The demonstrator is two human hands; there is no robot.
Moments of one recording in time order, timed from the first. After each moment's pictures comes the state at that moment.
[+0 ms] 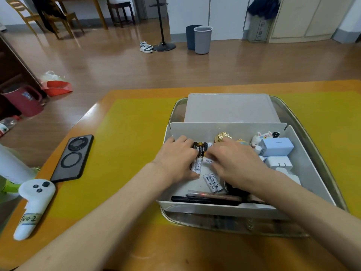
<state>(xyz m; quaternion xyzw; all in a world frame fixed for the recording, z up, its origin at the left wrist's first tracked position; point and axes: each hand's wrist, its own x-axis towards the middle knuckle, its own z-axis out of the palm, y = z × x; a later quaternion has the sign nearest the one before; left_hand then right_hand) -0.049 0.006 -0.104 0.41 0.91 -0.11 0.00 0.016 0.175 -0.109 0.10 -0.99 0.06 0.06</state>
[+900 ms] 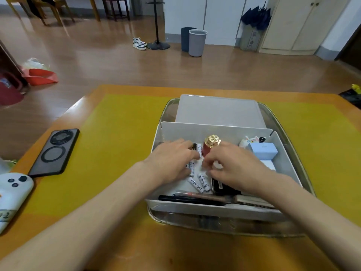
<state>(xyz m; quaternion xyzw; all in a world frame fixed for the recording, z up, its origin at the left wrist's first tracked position) -0.039 0.009 -0.092 0.45 0.89 -0.01 0.03 0.030 0.197 -0.092 0.12 -0.99 0.11 0.01</state>
